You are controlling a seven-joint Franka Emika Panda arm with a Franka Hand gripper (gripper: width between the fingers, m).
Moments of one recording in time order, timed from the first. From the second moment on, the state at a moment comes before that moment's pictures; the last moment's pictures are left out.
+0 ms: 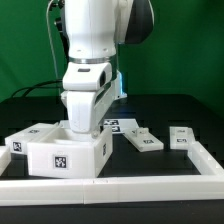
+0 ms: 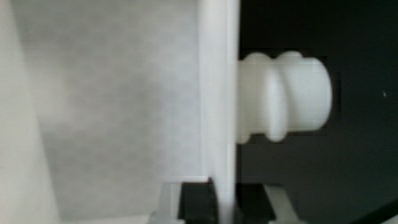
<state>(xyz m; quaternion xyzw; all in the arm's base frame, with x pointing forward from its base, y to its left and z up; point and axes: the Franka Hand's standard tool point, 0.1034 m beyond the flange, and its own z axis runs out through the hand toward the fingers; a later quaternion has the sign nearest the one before) 0.461 -0.029 0.030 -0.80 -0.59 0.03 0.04</state>
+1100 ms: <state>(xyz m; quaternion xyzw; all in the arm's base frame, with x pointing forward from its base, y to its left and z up) 0.479 -0.001 0.030 -0.70 -0.71 0.02 0.03</state>
